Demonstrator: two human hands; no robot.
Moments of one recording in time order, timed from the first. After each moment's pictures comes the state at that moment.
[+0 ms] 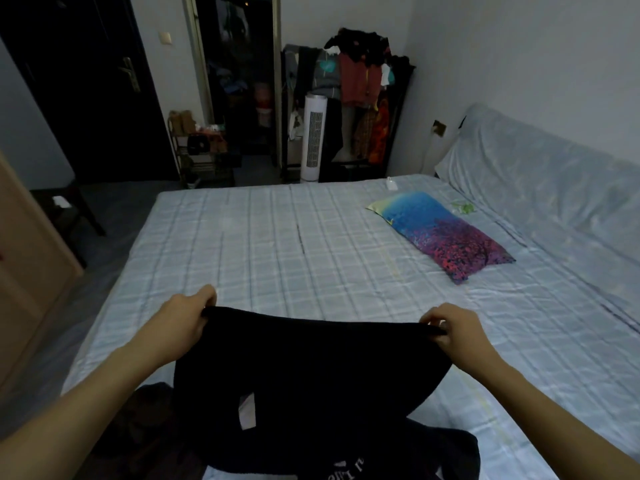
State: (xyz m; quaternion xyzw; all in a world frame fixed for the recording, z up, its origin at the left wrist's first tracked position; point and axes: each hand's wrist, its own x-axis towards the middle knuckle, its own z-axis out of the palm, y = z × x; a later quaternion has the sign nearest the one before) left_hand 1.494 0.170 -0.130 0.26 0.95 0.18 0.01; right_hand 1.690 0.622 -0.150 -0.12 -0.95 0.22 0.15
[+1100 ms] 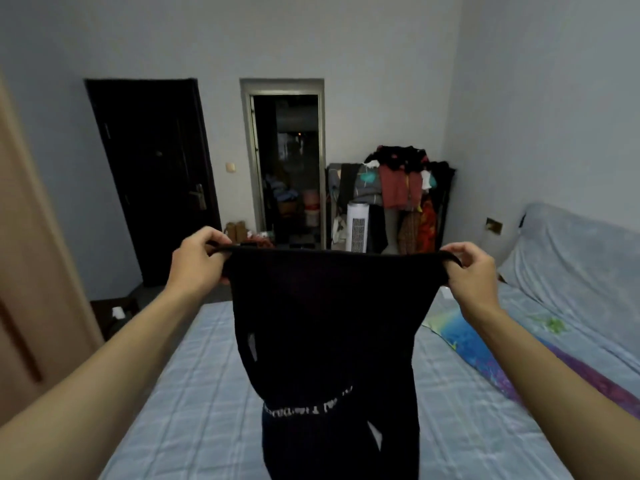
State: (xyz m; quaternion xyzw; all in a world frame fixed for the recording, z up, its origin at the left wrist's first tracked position) left_hand 1.256 0.289 0.110 0.08 0.83 0.51 -0.21; right_hand 1.331 0.697 0.052 -0.12 -0.73 0.53 0.41
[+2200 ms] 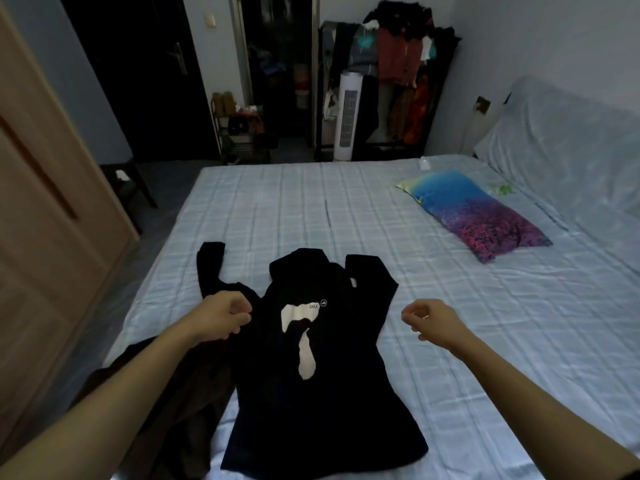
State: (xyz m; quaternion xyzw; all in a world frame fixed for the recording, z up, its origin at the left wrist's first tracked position) left_hand 1.612 0.177 -0.148 0.11 0.92 0.31 0.22; right_hand 1.727 0.580 -0.184 -0.19 -0.90 0.39 -0.04
